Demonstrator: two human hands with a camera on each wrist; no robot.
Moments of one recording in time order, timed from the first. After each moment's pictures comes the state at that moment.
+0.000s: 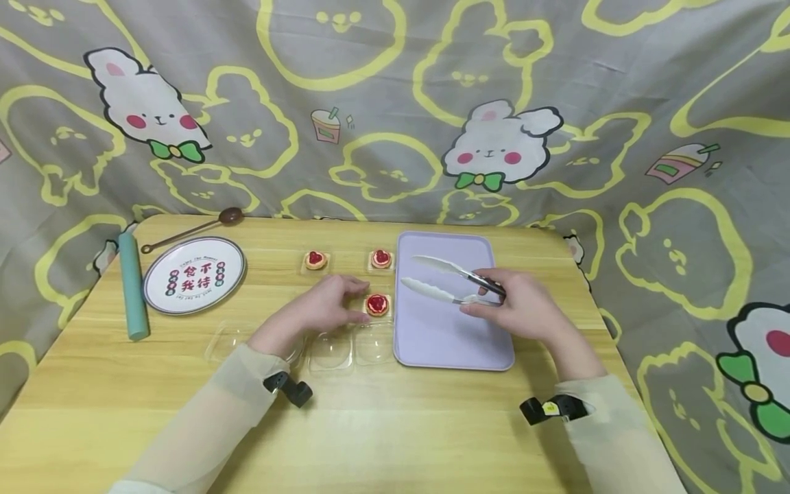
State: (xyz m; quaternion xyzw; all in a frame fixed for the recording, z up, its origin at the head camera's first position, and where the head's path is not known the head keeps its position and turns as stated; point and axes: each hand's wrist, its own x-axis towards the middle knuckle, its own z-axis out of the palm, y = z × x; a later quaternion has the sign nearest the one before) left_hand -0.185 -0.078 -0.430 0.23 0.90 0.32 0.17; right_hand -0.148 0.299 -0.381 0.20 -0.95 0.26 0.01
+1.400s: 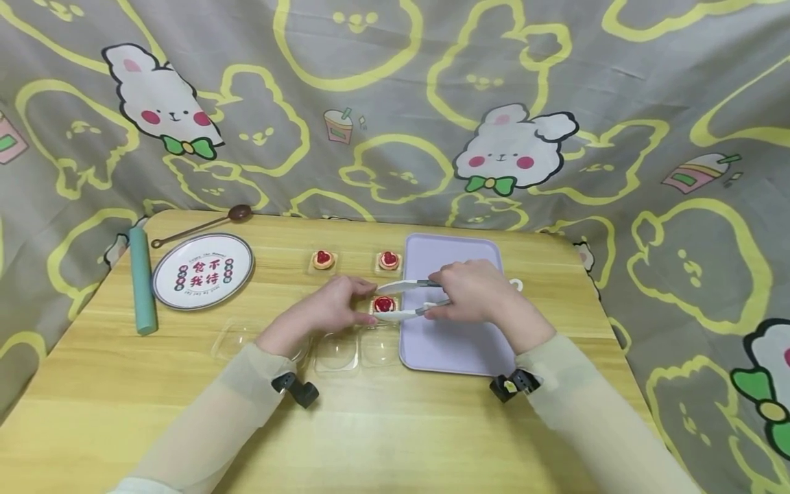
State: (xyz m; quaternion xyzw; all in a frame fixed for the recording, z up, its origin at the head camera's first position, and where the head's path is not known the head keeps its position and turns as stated) left_hand -0.184 -0.078 -0.433 0.22 0.90 0.34 0.16; right_hand -0.184 0.209 -0.353 0.32 -0.94 0.00 -0.09
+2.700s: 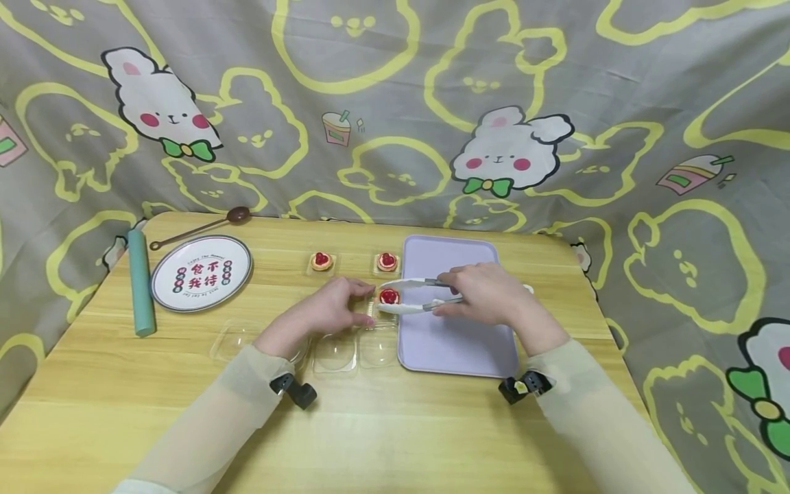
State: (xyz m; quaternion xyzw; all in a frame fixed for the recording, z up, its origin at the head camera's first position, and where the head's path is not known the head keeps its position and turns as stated) left_hand -0.184 -0.077 -0.434 0.22 0.90 0.34 0.17; right_hand -0.184 0.238 -0.361 0.35 -0.93 0.06 -0.05
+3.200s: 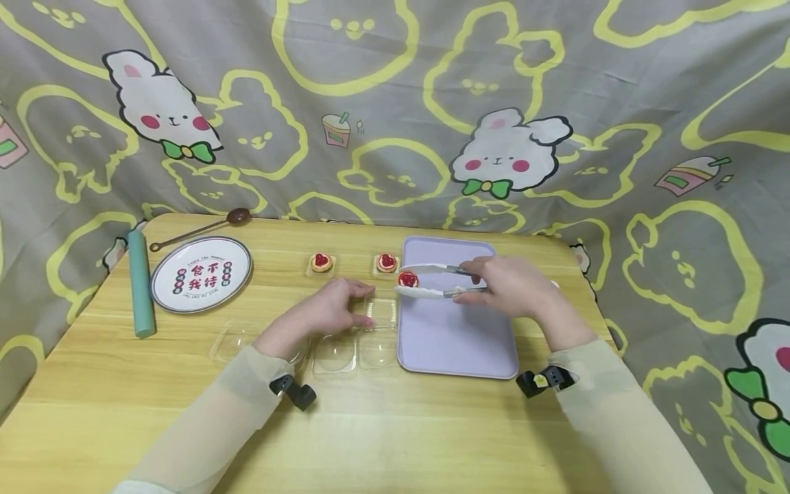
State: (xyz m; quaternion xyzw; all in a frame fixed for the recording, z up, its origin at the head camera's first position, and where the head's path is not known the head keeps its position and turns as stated) left_hand -0.184 -0.077 -0.433 0.22 0.90 0.33 0.17; right_hand -0.190 0.272 -0.349 0.34 -0.94 0.08 -0.02
